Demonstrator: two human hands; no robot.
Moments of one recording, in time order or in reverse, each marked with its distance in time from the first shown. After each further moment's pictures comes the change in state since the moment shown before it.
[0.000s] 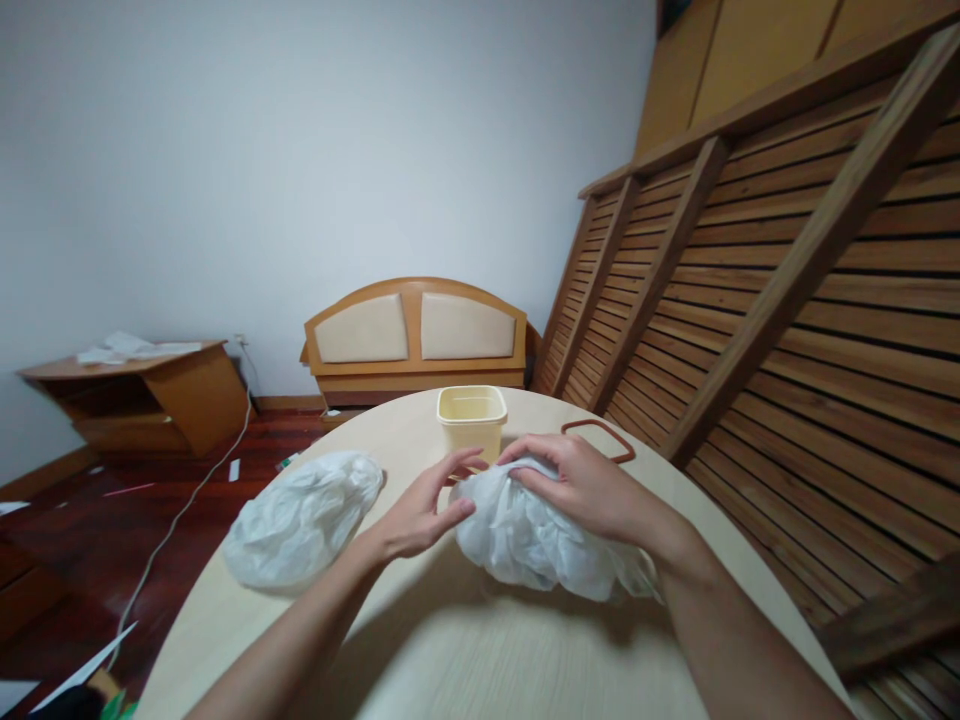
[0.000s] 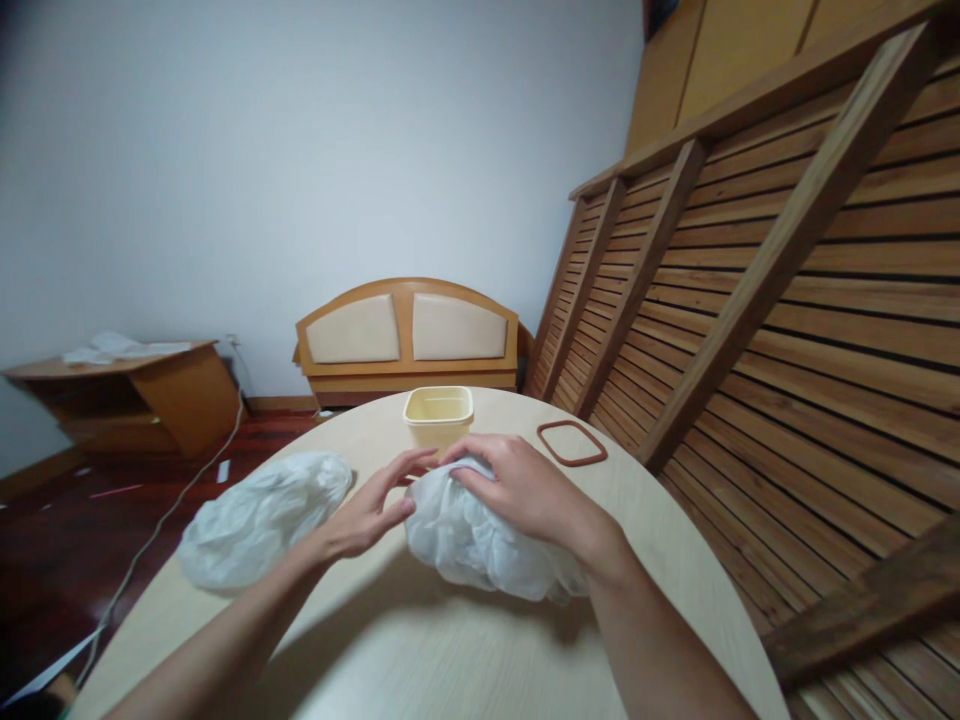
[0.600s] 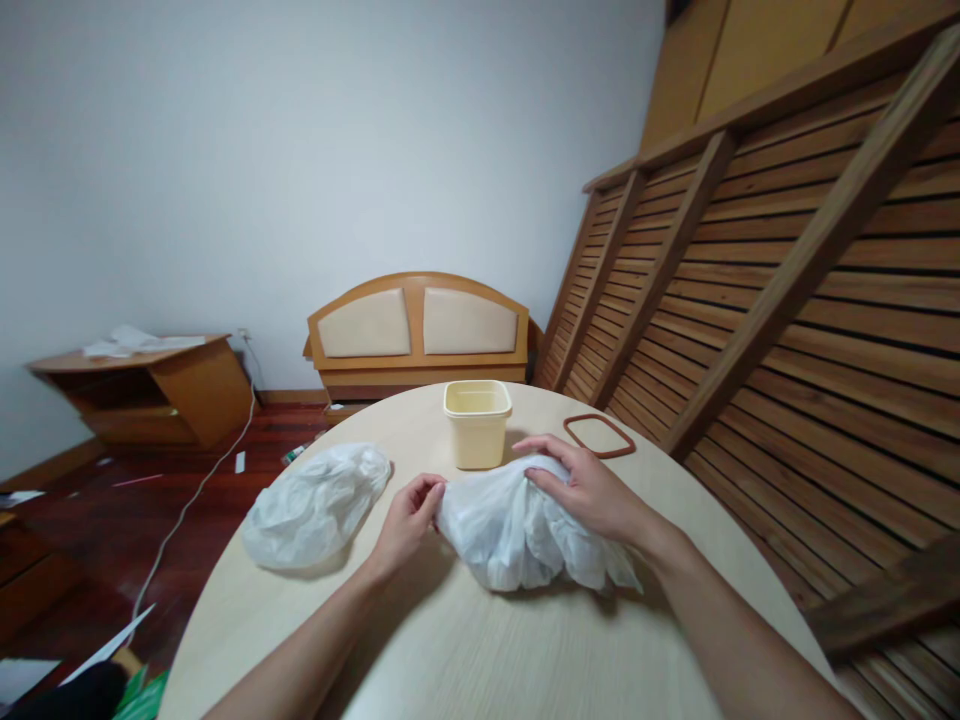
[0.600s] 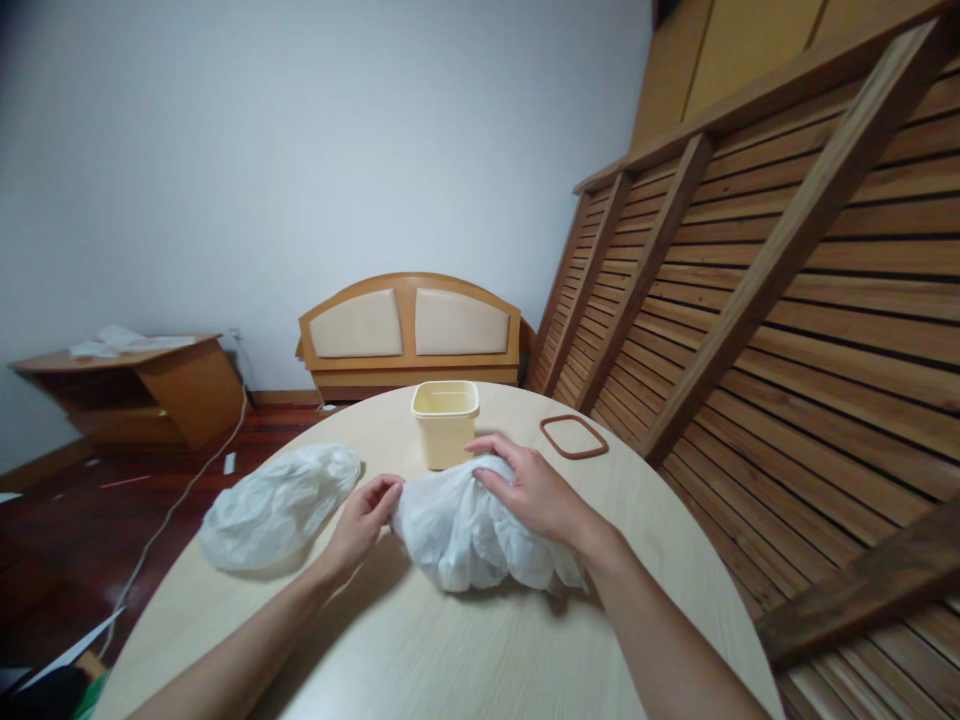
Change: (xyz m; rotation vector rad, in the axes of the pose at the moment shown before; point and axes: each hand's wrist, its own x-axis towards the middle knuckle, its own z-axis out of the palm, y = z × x) left_hand -0.045 -0.031 0.015 -0.330 0.529 -0.326; right_hand -0.017 0.016 0.026 0.119 0.078 0.098
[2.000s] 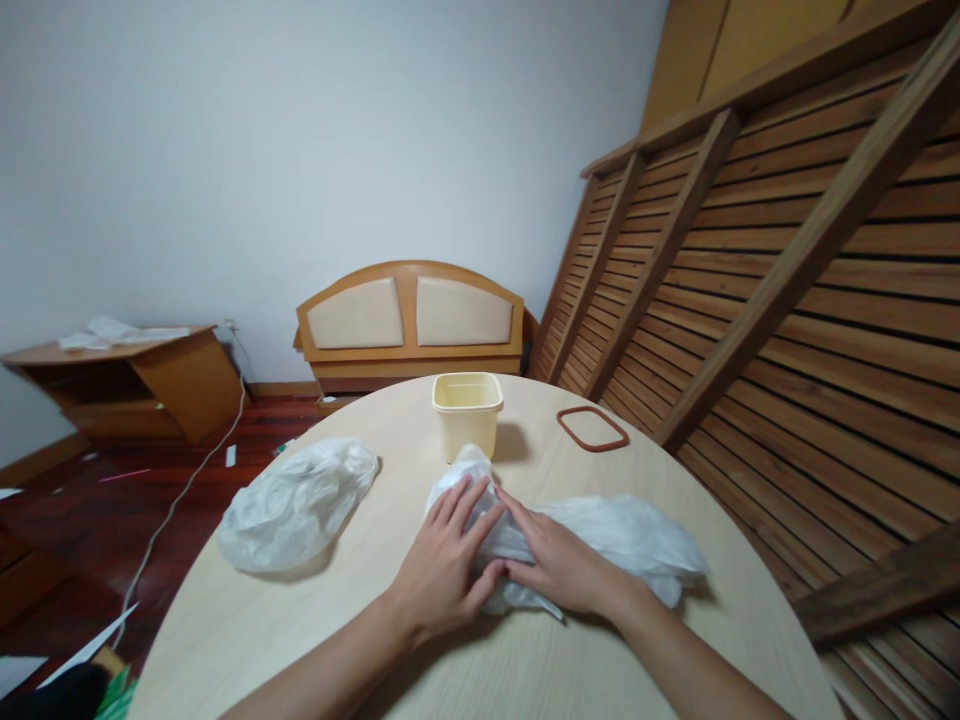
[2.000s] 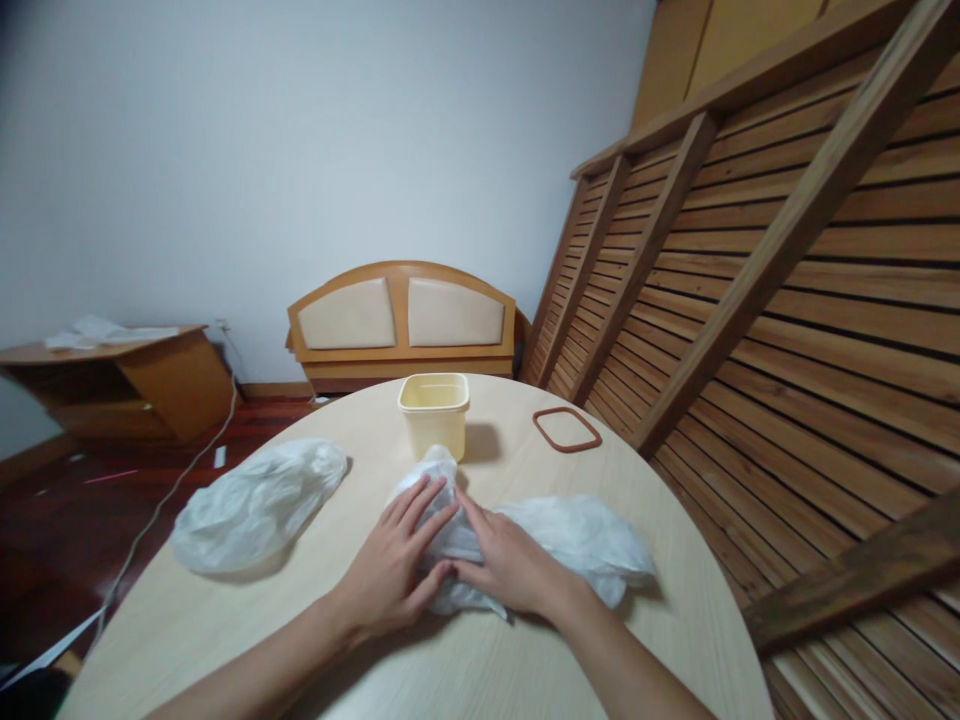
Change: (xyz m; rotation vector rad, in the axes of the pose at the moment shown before) left_hand -0.019 -0.010 0.047 0.928 -0.420 0.573; right_hand -0.043 0.076 0.063 -0.088 -0.255 0.057
